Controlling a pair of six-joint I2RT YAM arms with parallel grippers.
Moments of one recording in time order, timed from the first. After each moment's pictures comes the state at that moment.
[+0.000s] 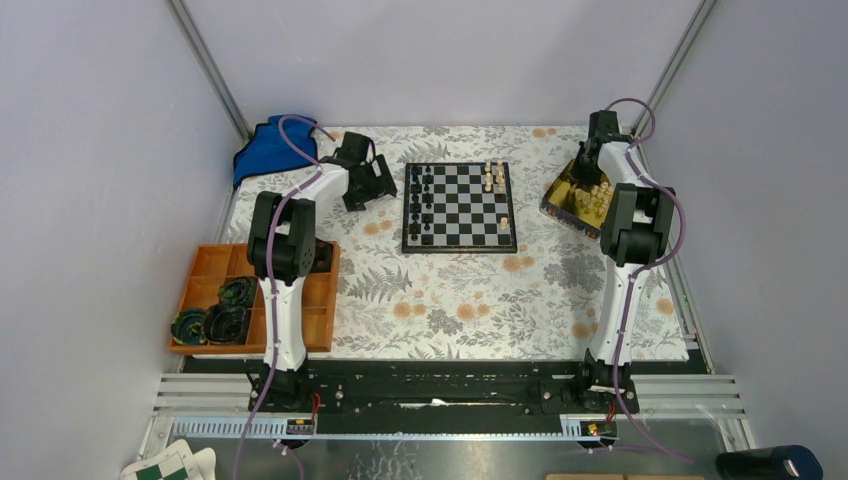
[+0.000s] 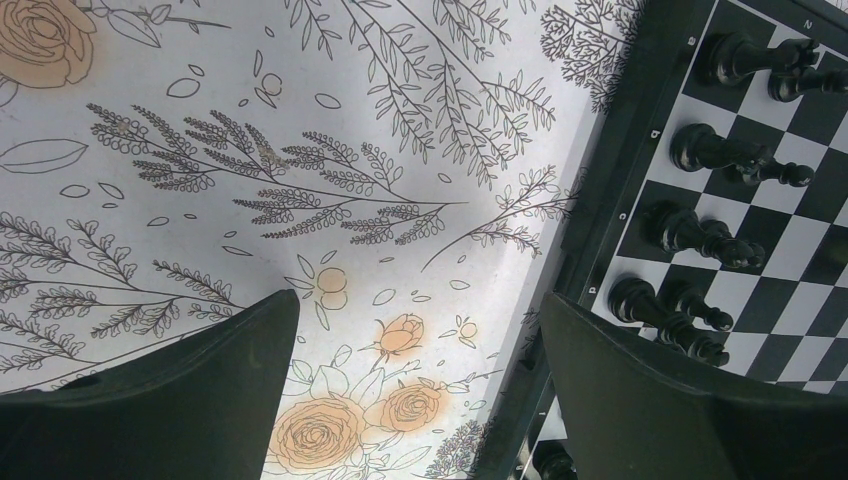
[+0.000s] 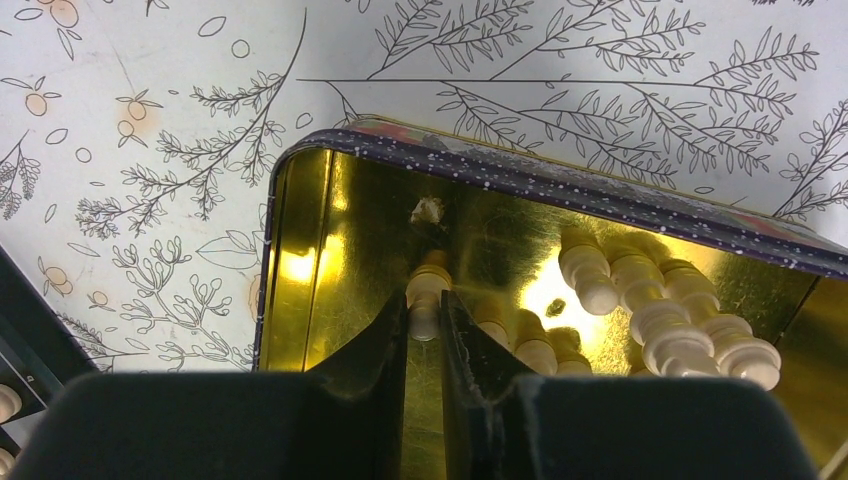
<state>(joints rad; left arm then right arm) -0.18 2.17 1.62 -0.45 0.06 -0.58 -0.11 2.35 1.97 -0.67 0.05 0.30</state>
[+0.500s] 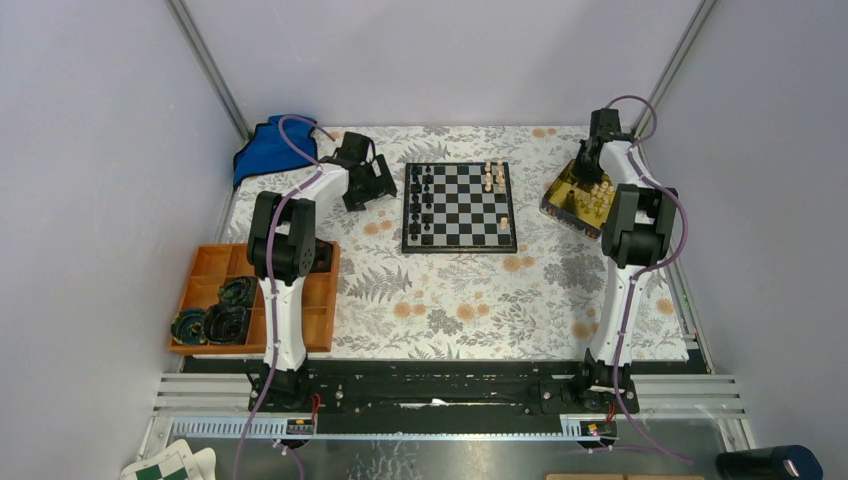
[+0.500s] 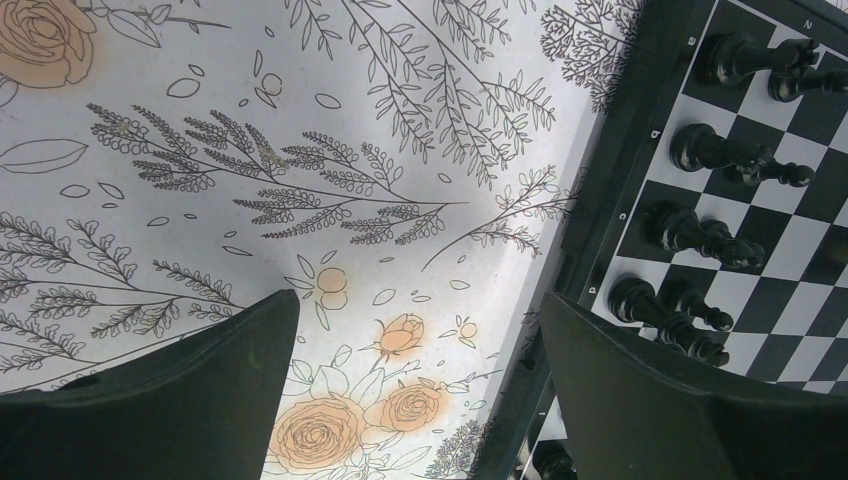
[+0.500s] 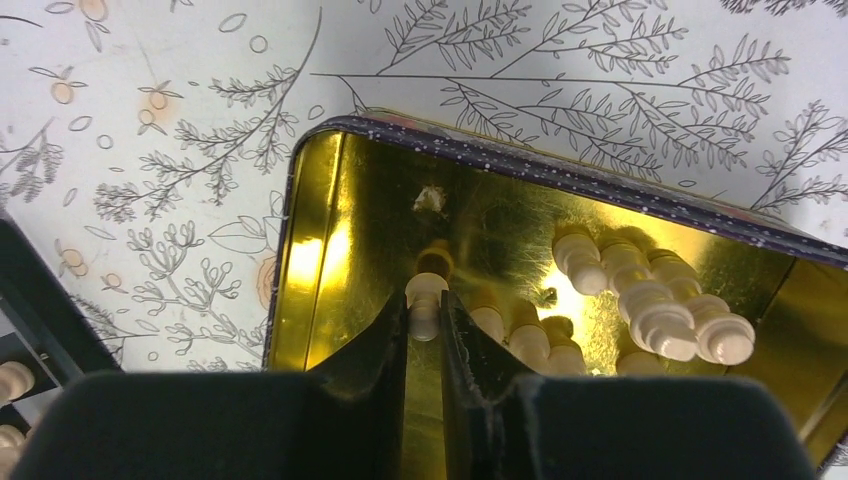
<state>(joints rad) -0.18 2.17 1.62 -0.45 0.06 -0.58 -0.11 2.32 1.95 -0.67 0.05 0.28</state>
